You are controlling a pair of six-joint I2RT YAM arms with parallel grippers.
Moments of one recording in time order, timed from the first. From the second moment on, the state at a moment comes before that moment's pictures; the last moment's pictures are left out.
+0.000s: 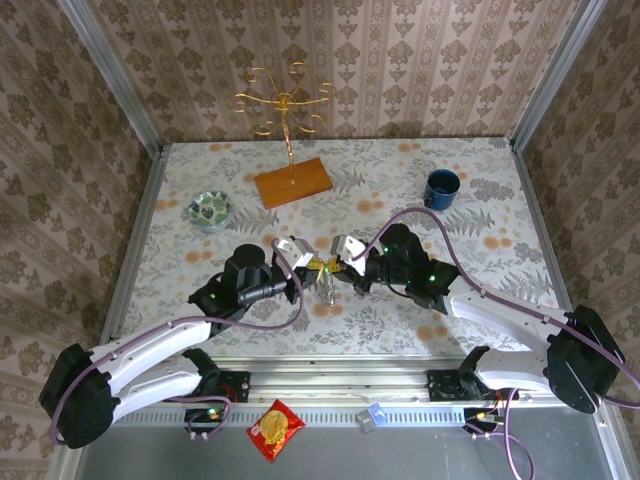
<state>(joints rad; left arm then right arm) -0.82 0.97 0.51 0.15 0.31 -0.02 0.74 1.21 0.73 0.03 -0.38 -0.35</state>
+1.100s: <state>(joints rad) -0.82 0.98 0.36 0.49 0.42 0.11 0.55 1.16 0.74 -0.06 -0.71 -0.21</state>
